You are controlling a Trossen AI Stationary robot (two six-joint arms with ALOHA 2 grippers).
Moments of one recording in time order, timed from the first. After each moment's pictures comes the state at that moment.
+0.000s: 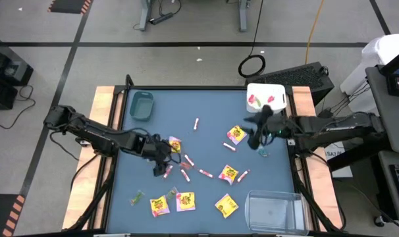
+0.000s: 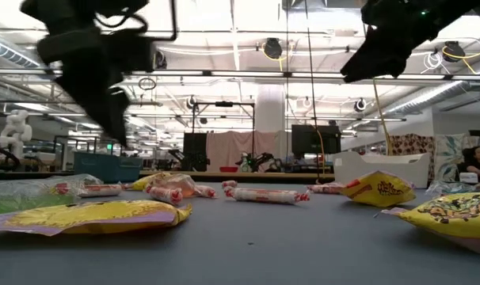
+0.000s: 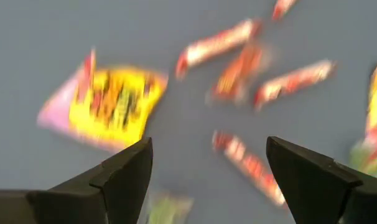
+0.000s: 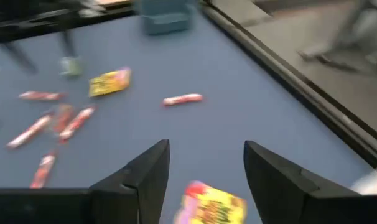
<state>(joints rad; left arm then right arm) -0.23 1.33 0.74 -0.53 -0.12 -0.45 0.03 0.85 0.66 -0.37 0.41 0.29</state>
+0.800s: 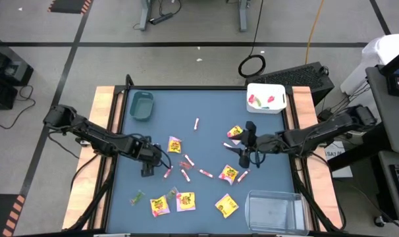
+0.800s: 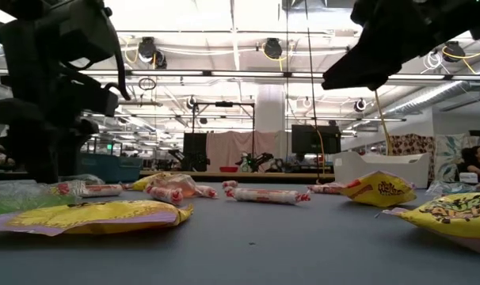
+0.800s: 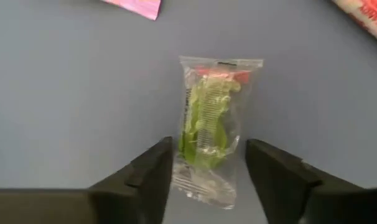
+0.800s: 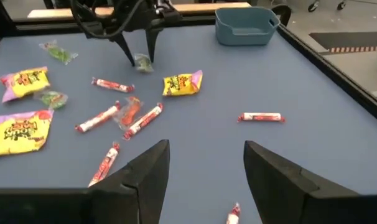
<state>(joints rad) -0.26 1.33 0.55 -0.55 -0.14 -0.38 0.23 1.10 0.54 0.10 0.42 0.22</state>
